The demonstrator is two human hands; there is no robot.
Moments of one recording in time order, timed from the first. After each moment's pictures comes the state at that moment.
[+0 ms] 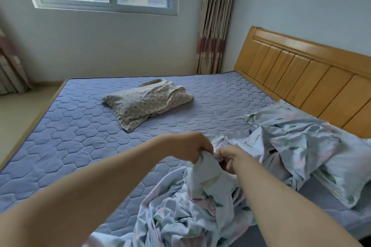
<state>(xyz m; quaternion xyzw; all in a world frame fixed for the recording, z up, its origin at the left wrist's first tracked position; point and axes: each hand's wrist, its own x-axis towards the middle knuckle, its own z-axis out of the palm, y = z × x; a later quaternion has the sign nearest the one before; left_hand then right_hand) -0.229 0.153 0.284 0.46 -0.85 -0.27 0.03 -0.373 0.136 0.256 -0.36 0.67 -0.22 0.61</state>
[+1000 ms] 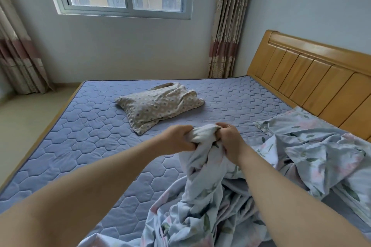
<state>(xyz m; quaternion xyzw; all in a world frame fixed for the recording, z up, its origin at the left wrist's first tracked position) -0.177 0.139 0.274 0.63 -0.70 -0.25 0.20 -0.337 0.105 0.272 -0.53 0.45 -0.38 0.61</state>
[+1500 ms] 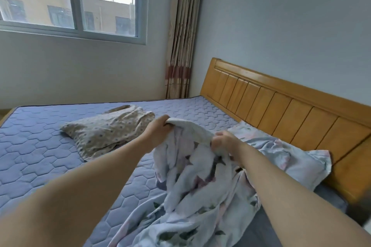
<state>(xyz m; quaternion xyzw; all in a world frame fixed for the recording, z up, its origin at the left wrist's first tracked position) -0.229 0.097 0.319 0.59 -0.66 -0.28 0.37 -0.431 0.134 0.347 -0.57 0.64 -0.28 0.44</state>
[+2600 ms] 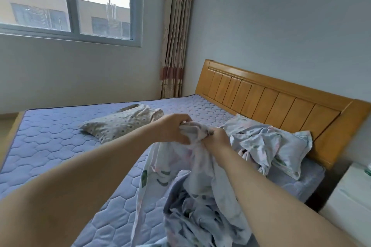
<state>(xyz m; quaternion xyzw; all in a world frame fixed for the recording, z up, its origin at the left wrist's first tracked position) -0.027 0.262 0.355 0.45 -0.85 -0.18 0.20 -0.182 0.293 0.326 -0.58 0.67 -0.38 0.25</state>
